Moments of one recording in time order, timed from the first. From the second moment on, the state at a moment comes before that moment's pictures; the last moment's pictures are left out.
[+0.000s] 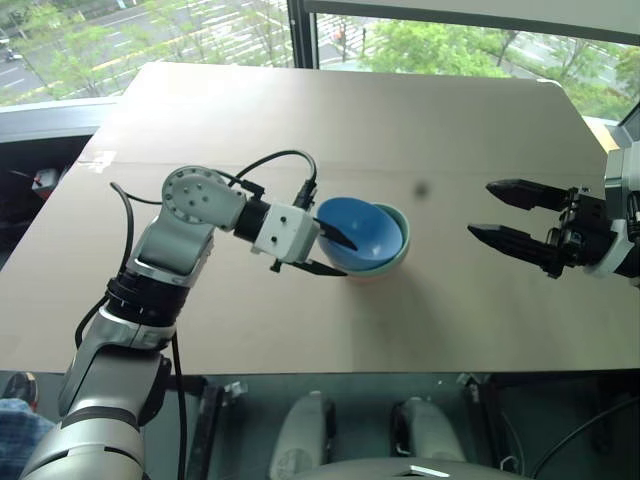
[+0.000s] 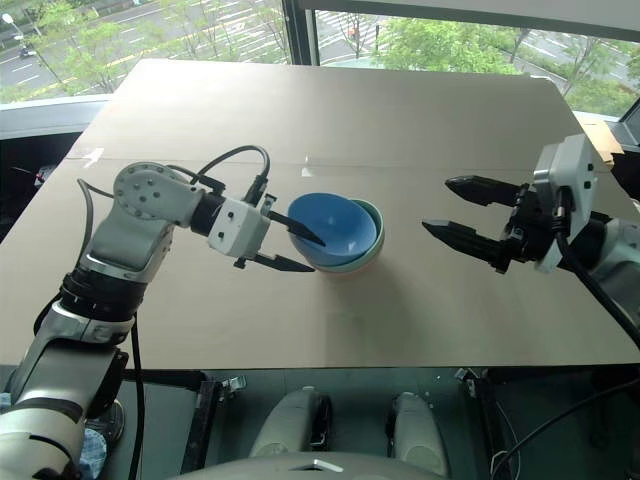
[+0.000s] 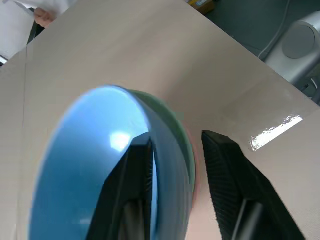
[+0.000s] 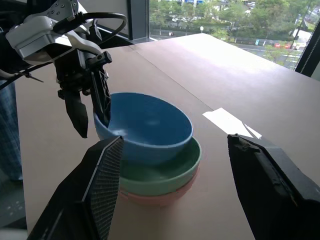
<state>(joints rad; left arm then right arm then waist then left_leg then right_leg) -0.74 0.71 -0.24 0.03 -0.23 -0.13 -1.53 -0.25 -0.88 -0.39 -0.57 0.92 0.76 0.82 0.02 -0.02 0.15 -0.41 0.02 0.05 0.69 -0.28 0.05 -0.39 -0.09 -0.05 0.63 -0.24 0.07</state>
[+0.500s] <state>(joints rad) -0.52 0.68 0.02 -0.11 -0.39 0.36 -1.11 -0.18 -0.87 -0.38 -0.57 0.91 0.74 0.82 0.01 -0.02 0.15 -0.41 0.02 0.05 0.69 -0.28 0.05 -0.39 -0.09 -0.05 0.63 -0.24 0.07</state>
